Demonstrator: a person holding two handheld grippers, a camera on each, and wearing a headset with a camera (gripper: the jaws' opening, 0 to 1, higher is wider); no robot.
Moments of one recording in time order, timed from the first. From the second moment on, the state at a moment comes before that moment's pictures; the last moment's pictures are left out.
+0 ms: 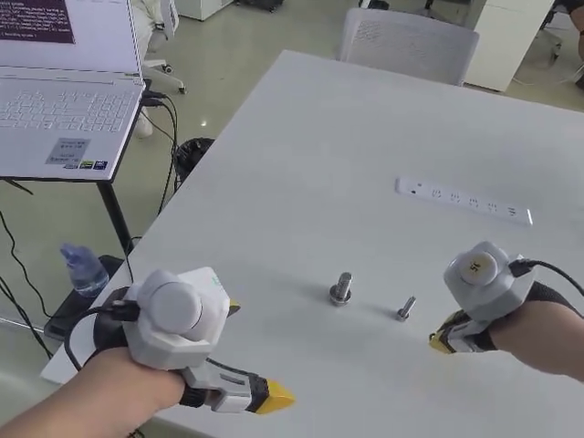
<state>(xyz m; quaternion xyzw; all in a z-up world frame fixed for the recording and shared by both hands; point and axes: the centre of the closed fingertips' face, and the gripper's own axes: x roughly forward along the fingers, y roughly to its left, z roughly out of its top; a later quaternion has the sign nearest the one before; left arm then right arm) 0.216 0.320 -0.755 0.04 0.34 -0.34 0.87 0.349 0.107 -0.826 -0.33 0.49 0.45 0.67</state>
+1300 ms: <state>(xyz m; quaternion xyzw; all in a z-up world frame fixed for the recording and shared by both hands) 0.218 0.316 -0.756 0.03 0.33 -0.35 0.88 0.387 0.147 -0.798 -0.33 0.46 0.46 0.68</state>
